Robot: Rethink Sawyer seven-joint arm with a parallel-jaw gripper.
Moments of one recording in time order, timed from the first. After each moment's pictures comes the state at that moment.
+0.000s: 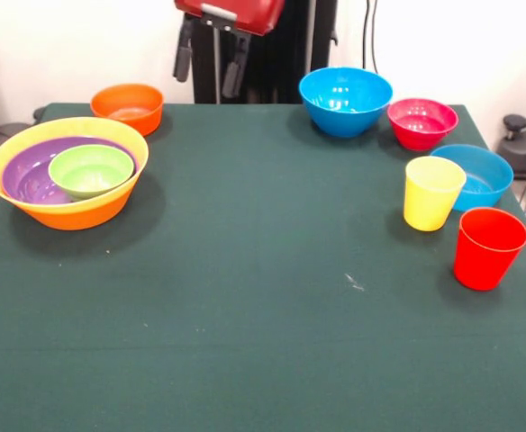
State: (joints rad) arm -0.33 -0.94 0.07 1.78 -0.44 0.48 2.11
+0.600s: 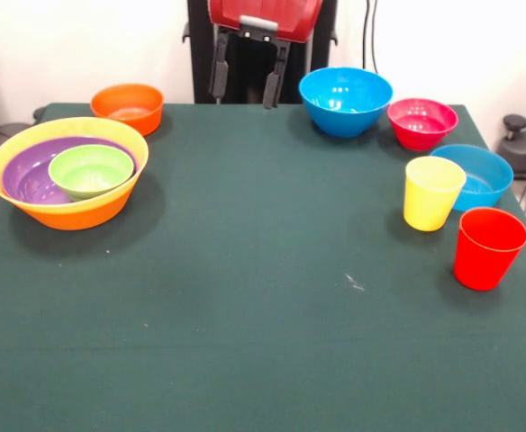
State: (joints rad) arm -0.37 -0.94 0.19 1.77 -0.47 0.48 2.07
